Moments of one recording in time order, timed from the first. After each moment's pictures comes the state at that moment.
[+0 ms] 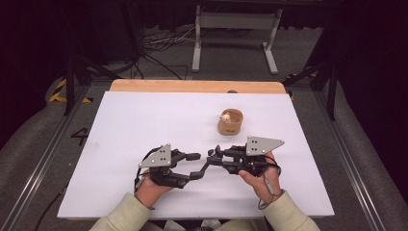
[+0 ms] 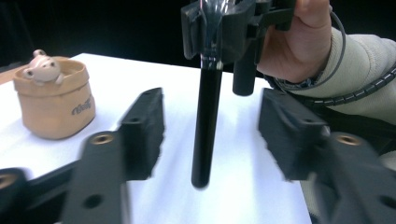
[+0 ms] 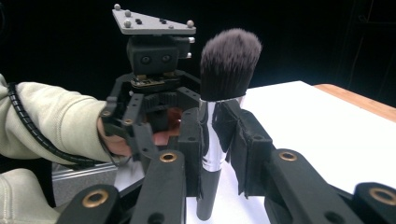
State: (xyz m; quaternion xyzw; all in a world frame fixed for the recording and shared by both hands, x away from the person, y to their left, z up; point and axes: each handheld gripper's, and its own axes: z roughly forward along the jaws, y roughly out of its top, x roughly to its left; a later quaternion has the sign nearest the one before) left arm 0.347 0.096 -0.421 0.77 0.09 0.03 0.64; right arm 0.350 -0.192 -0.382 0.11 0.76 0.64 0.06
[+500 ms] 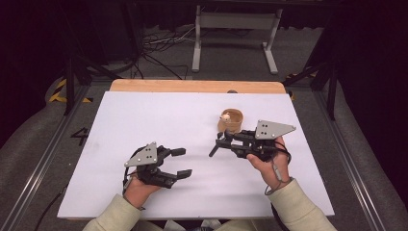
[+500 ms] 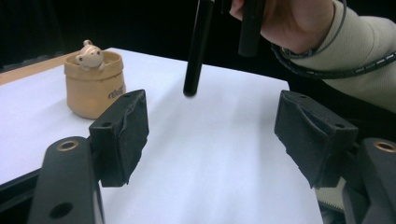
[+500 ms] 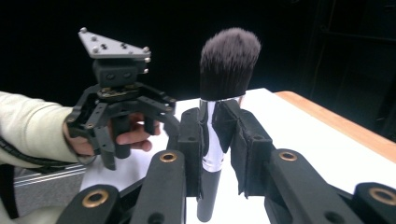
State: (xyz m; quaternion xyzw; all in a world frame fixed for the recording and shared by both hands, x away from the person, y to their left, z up) left arm 0.348 0.126 -0.423 0.76 0.13 0.05 0.64; right arm 0.371 -0.211 -0.349 0.12 0.76 0.63 0.11
